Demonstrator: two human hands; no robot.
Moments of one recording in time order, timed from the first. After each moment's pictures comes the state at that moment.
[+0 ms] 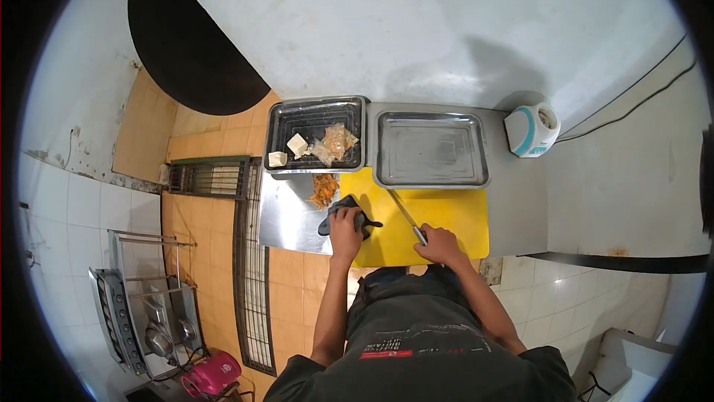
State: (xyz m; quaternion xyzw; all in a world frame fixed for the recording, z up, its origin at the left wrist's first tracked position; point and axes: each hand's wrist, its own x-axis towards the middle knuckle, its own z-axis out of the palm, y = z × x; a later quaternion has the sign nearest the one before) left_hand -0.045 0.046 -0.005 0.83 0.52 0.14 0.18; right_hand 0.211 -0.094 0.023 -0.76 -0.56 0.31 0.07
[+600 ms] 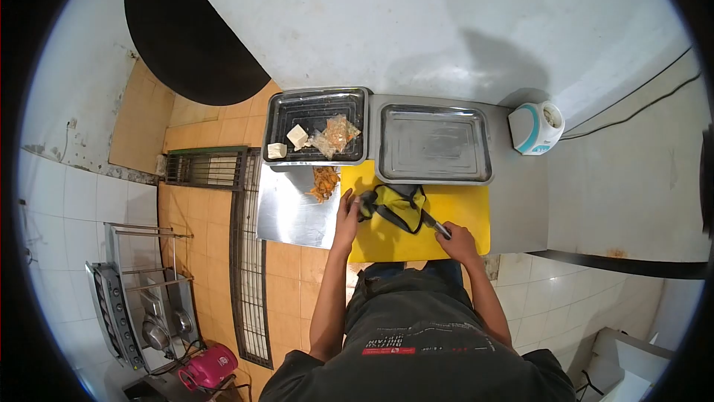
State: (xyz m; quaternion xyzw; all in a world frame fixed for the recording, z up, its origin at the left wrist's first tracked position) left_hand -0.035 0.057 0.006 0.37 0.52 0.30 0.71; right_hand 0.241 -0.128 0.013 -0.81 -0.44 0.35 0.15
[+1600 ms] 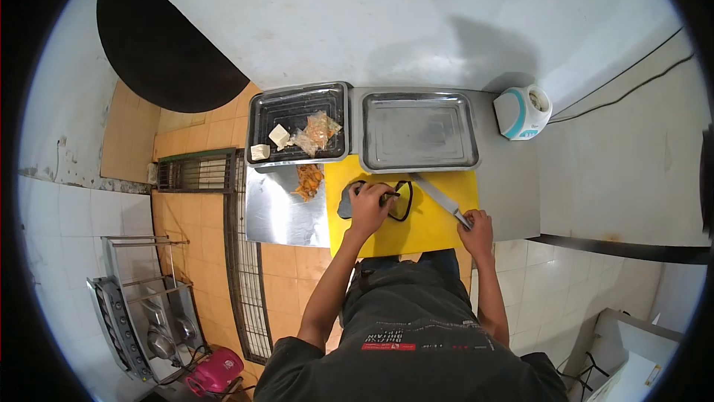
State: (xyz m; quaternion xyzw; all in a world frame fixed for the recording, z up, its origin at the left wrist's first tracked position) left_hand 0.049 0.049 0.013 0.87 0.36 0.24 0.25; right_hand 0.292 -0.183 -0.001 -0.87 -0.41 0.14 0.22
